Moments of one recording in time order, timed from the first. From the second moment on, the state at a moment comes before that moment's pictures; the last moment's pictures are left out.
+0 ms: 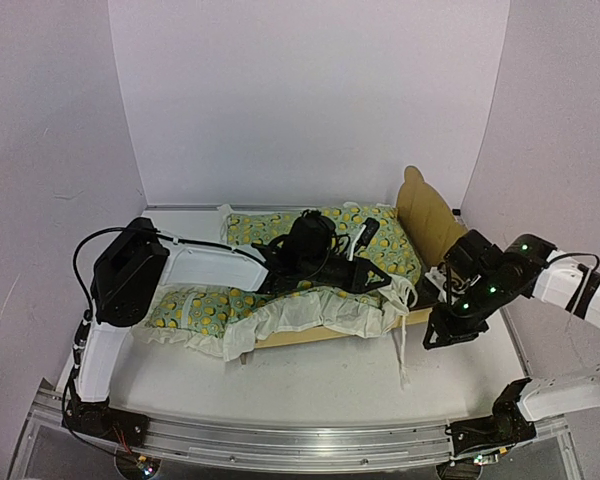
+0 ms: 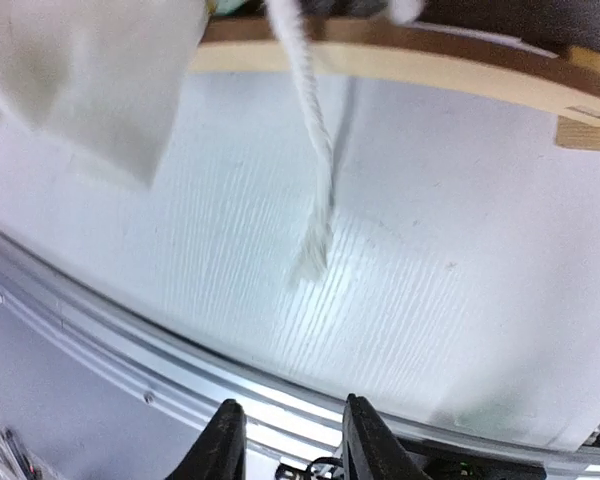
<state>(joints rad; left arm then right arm) -1.01 2.19 1.63 0.28 0.52 -0.53 0.65 1.11 0.90 -1.10 -0.20 0.41</state>
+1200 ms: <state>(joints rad) -1.04 2.44 1.92 0.27 0.50 -0.49 0.35 1.36 1.23 -0.88 0.13 0.15</state>
